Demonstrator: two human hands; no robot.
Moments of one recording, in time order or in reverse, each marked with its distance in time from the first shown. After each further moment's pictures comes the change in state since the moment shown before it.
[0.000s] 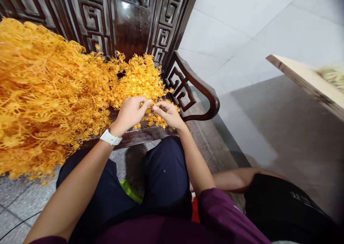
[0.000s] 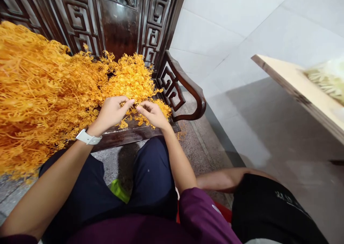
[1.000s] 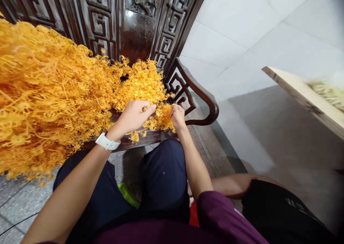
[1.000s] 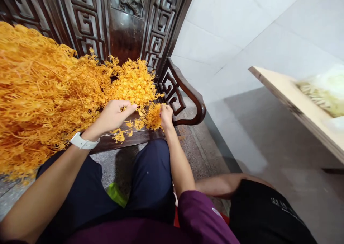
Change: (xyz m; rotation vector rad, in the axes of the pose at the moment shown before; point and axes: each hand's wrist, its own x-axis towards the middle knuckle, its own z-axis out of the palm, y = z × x) left_hand -0.005 0.012 -0.018 -0.195 -0.102 -0.006; right_hand 0.030 0.065 -0.035 0.103 0.803 0.307
